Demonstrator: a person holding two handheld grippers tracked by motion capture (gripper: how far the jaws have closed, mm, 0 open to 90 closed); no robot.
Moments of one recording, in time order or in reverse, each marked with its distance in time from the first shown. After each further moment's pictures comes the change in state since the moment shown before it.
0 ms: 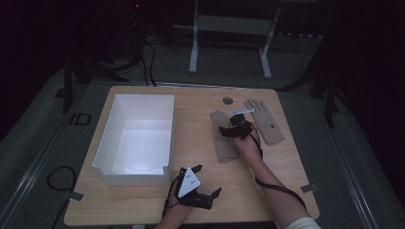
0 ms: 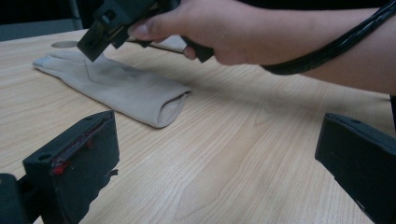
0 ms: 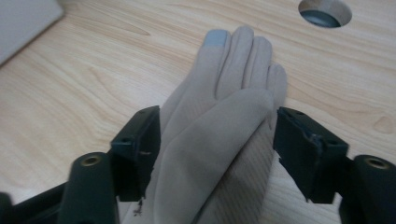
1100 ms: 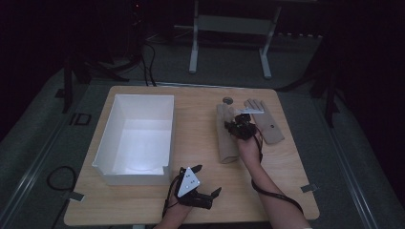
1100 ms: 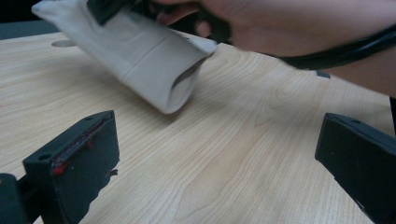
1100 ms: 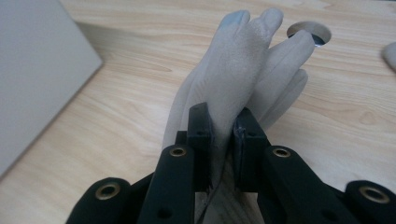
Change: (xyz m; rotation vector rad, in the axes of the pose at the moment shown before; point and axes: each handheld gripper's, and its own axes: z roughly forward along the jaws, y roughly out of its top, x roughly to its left) left arm 0.001 0.000 0.000 0.000 0.000 -0.005; right arm 0.013 0.004 -0.043 -0.107 0.021 0.127
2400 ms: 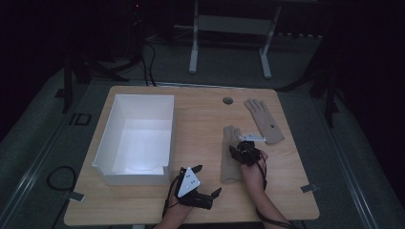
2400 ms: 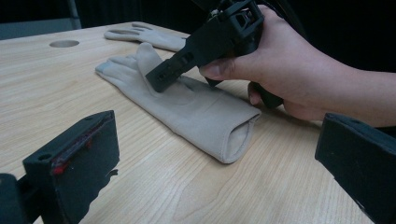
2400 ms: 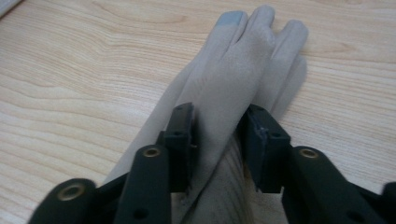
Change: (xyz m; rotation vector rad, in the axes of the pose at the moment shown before) left arm 0.000 0.000 0.000 -0.001 -0.006 0.003; right arm 0.002 -0.086 -0.009 0.058 -0.109 -0.009
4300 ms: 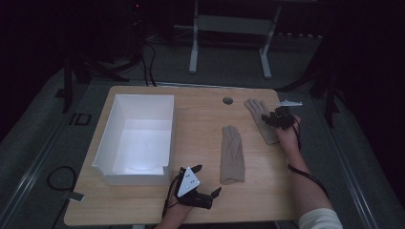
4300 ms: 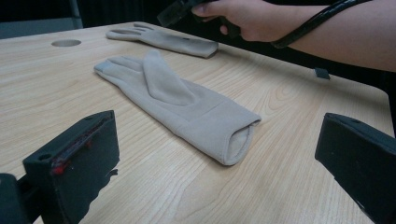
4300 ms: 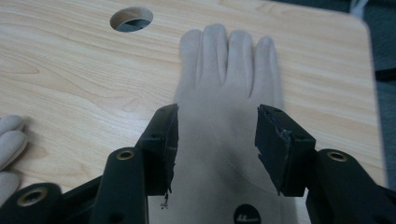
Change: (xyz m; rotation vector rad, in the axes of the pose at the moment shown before) left arm 0.001 0.000 0.000 -0.002 0.004 -0.008; right arm -0.181 0.078 0.030 -0.054 -0.013 -0.038
